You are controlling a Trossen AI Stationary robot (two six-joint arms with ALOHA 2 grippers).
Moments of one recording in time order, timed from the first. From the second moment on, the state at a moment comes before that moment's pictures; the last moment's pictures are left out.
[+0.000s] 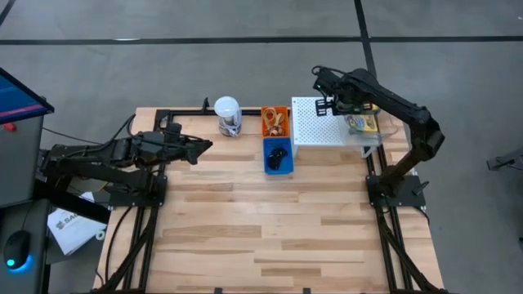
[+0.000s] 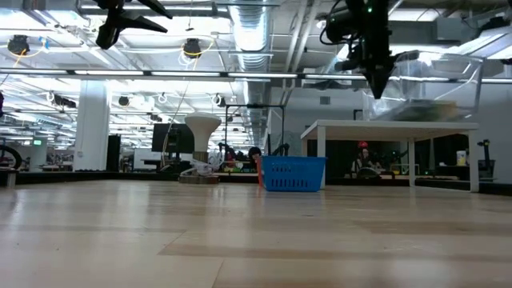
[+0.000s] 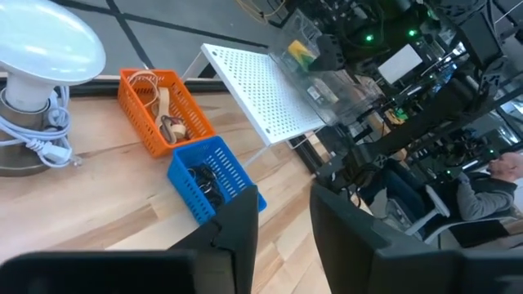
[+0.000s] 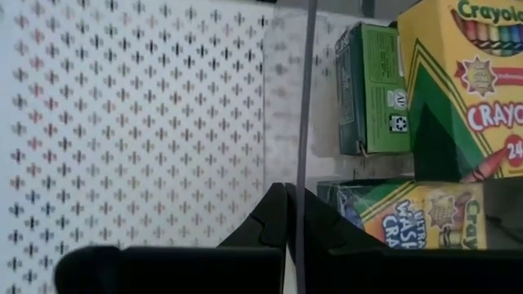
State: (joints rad) left arm 0.00 0.71 0.77 -0.37 -0.46 -0.90; right arm -0.67 1.59 1.62 -1.46 0.41 0.81
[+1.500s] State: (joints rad) left arm 0.00 0.73 0.77 -0.37 -0.46 -0.90; right arm -0.63 1.59 1.58 -1.44 0.47 0.81
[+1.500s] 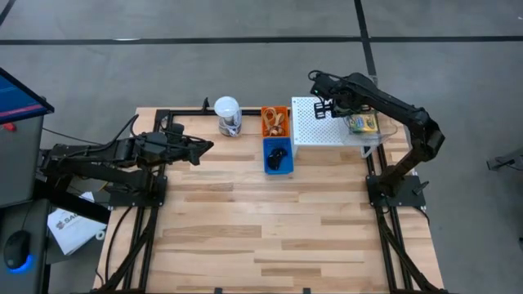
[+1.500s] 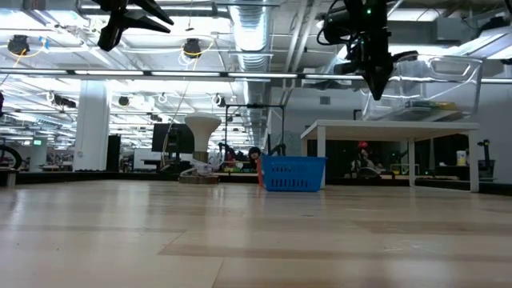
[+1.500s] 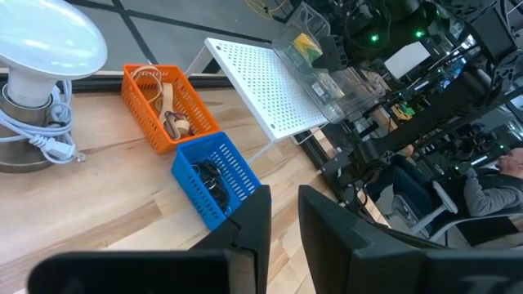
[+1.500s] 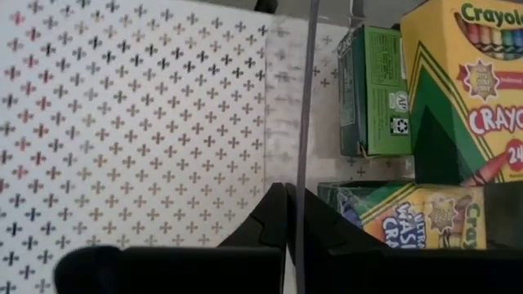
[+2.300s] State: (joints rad) left arm 0.00 0.73 0.77 -0.37 -0.46 -0.89; right arm -0.62 1.59 1.51 -1.38 0.45 0.86
